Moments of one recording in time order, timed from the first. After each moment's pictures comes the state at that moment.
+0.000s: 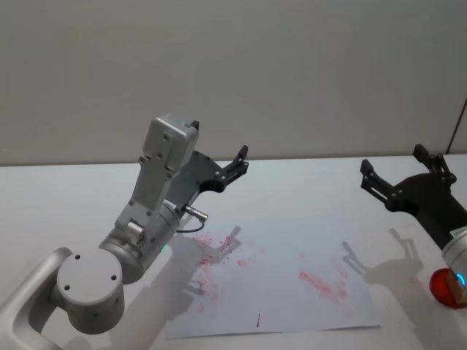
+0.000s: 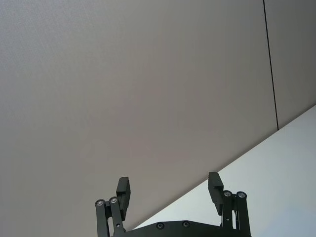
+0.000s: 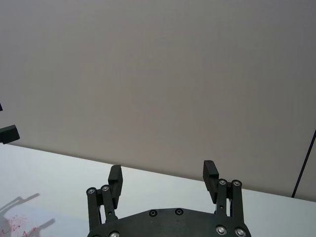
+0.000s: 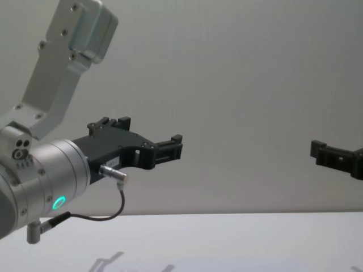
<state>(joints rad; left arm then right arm) -0.24 0.38 0.45 -1.63 -0.20 0.01 -0.01 -0.01 0.34 -0.23 -1.77 0.29 0.03 0.07</state>
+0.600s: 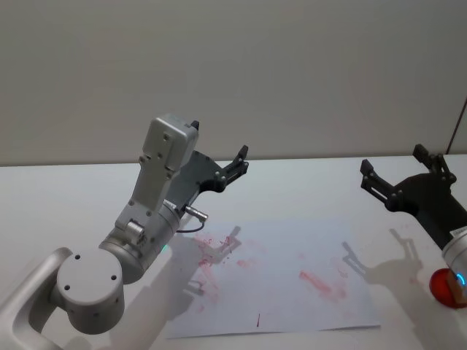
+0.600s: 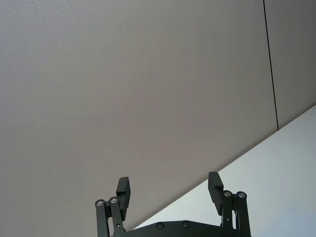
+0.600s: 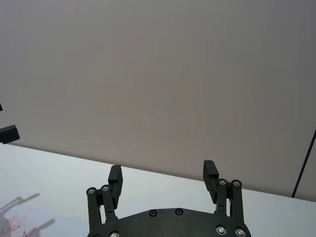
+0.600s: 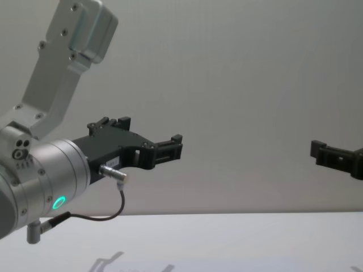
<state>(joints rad) -0.24 0.38 0.45 -1.63 -0.20 0.01 -0.01 -0.01 0.34 -0.23 -1.77 0.29 0.03 0.07</state>
